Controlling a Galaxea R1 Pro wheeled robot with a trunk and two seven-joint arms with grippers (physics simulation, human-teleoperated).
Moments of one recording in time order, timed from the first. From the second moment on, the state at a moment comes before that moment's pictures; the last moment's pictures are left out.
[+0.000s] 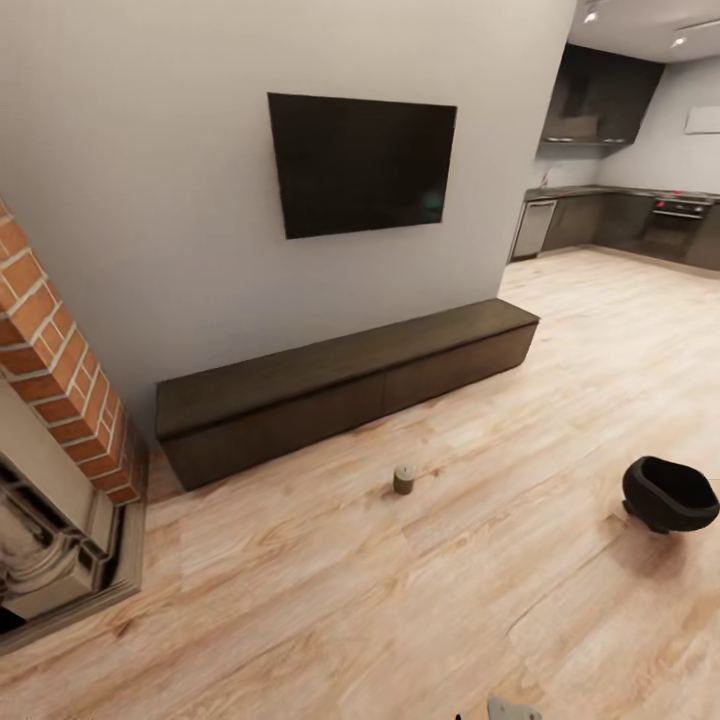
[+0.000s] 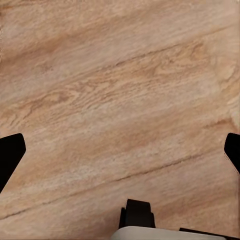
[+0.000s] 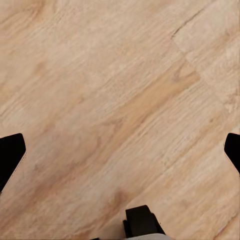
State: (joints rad) left arm -0.09 0.04 0.15 -0.61 0.00 -0.03 0.01; right arm -0.21 0.10 -0.02 -0.49 -0.06 -0.06 -0.25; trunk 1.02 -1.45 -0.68
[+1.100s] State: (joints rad) left arm -0.09 0.04 0.15 -0.53 0.00 -0.07 0.01; right arm -0.21 0.11 -0.02 -0.49 -0.06 -0.06 -0.25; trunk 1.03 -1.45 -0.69
